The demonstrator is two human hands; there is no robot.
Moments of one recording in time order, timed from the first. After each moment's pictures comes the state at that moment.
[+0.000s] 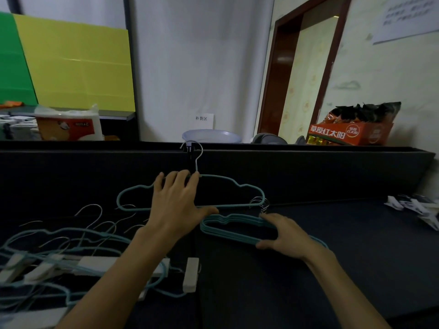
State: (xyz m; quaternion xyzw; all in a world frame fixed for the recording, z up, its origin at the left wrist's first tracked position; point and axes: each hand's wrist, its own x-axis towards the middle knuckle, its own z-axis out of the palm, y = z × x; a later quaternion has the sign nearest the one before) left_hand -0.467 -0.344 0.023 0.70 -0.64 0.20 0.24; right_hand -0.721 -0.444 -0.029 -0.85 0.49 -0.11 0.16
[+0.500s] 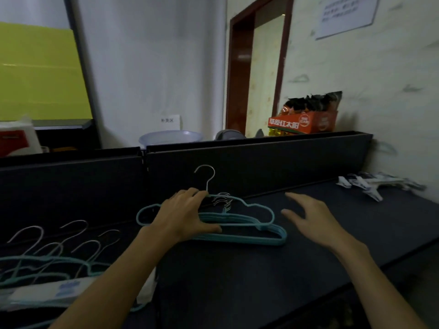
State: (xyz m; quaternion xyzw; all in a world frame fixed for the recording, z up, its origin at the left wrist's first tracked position) left_hand -0.536 -0.387 0.015 0.61 -0.77 0.08 0.14; right_hand -0.836 -0.424 0.000 -0.76 0.57 -0.29 0.10
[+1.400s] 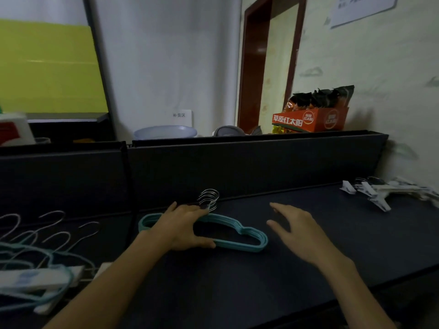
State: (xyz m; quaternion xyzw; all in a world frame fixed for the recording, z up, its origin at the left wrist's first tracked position) left_hand -0.586 -0.416 -0.020 0.65 -0.76 -0.02 0.02; right_hand -0.870 -0.448 -0.022 -0.81 0.51 -0.26 0.09
